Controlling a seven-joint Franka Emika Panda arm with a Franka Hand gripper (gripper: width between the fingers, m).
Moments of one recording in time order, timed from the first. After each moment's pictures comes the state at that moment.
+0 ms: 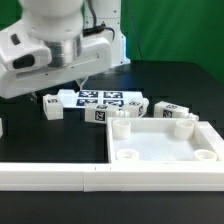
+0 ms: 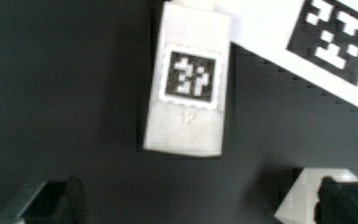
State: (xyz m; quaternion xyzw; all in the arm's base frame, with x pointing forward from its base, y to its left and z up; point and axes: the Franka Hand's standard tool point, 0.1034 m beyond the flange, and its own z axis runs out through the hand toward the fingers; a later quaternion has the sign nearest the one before) arm 0.457 -0.117 0.044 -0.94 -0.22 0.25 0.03
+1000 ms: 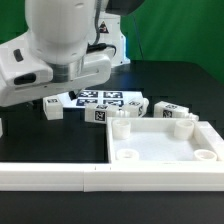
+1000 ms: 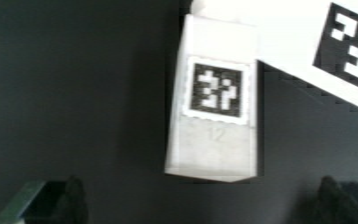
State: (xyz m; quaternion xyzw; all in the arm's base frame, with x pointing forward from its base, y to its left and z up) arm 0.454 -0.122 0.035 -0.93 -0.20 0.32 0.00
